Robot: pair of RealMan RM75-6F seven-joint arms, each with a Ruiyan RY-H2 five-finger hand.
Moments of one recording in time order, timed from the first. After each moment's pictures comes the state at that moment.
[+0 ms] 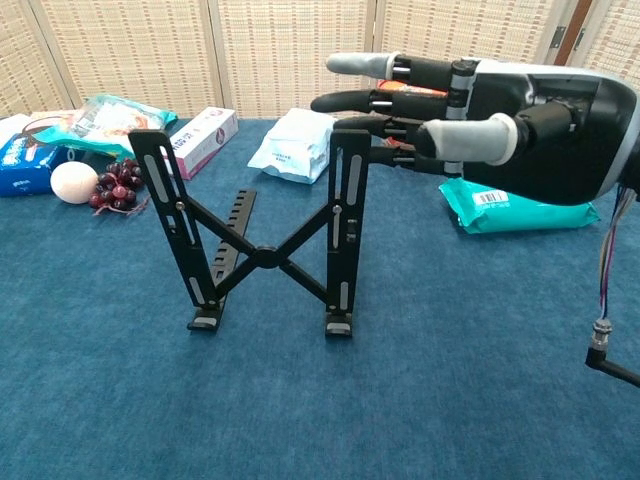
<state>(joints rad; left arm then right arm) 0.00 -1.04 -0.01 -1.86 1.50 1.54 0.10 0.81 -1.26 -0.10 -1.64 -1.75 1.17 1.45</state>
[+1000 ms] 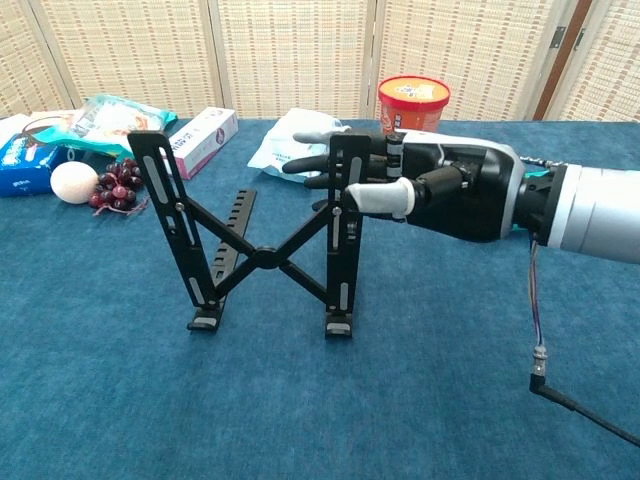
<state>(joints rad) 0.00 -1.04 -0.01 -1.88 1.49 1.53 0.11 0.88 -1.46 -0.08 -1.40 -1.70 1.04 1.60</state>
